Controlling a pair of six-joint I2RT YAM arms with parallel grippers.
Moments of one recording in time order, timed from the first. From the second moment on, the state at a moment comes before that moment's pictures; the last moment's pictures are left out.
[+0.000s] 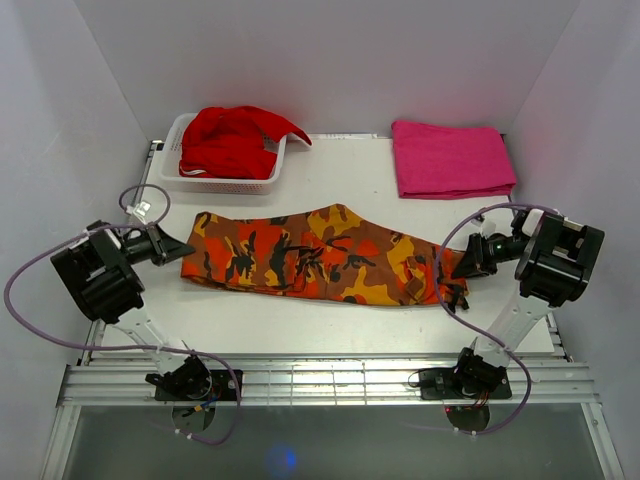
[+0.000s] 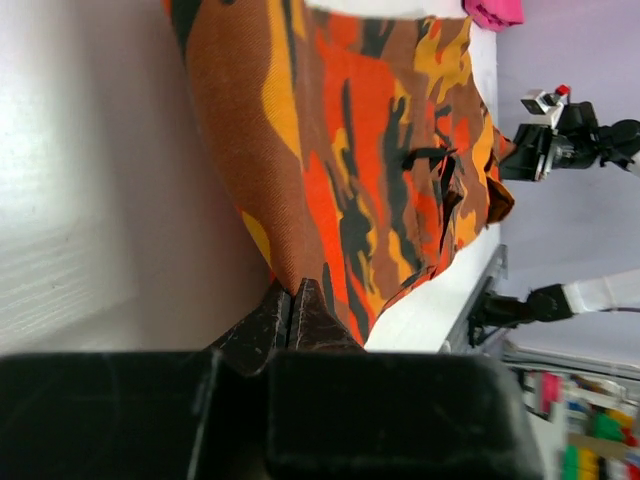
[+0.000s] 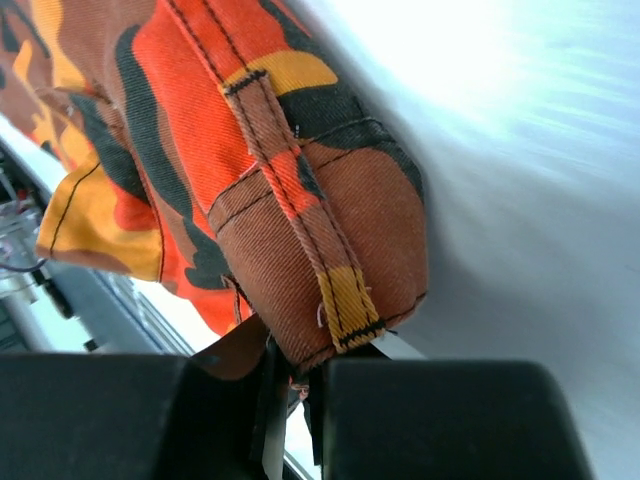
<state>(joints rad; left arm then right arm) 0.64 1.92 1.08 -0.69 1.19 0.41 -0.44 1.94 1.16 -0.99 -0.74 -0.61</state>
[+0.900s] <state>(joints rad) -0.49 1.54 1.31 -0.50 0.50 -0.34 -0.22 1.89 1.00 -0.77 -0.93 -0.37</state>
